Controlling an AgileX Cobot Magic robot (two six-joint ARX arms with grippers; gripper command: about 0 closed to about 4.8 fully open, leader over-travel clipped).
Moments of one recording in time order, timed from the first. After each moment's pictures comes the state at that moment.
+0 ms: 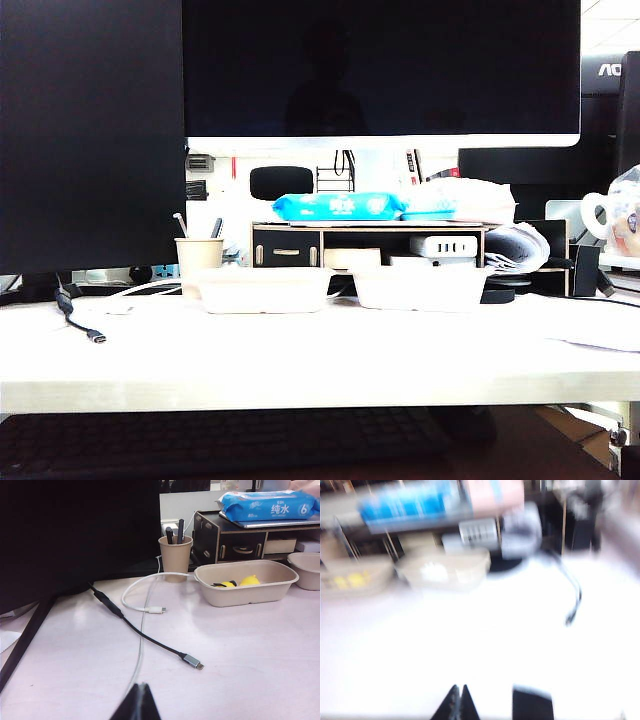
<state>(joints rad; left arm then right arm) -0.10 0.00 0.01 -0.04 0.02 0.03 0.07 0.00 0.11 -0.23 -0.11 0.15</state>
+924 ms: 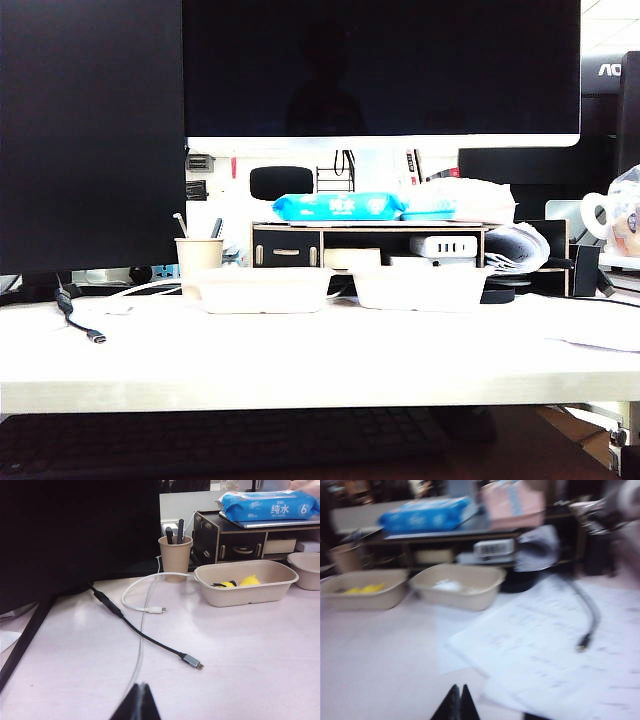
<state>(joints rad) -0.10 0.00 0.01 -0.04 0.02 0.03 0.14 0.00 0.01 -0.04 -0.06 0.12</state>
